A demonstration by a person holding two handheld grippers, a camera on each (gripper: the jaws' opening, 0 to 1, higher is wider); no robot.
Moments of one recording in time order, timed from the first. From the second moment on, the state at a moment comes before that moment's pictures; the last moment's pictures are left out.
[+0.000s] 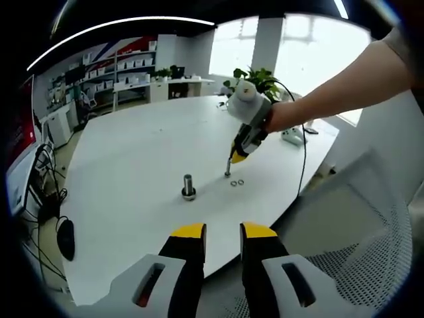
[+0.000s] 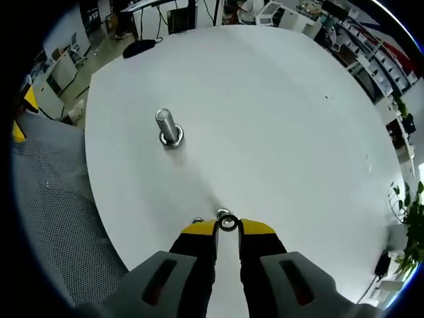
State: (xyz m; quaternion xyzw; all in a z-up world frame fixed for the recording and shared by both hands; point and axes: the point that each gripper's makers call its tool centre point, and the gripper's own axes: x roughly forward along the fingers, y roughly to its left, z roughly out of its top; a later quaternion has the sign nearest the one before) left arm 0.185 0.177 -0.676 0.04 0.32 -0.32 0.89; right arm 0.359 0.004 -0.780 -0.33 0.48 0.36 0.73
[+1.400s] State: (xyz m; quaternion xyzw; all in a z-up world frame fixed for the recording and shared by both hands) left arm 0.183 0.175 -0.677 0.04 0.32 -0.33 0.89; right arm 0.359 -0.003 -0.829 -0.34 0.52 0.36 0.69
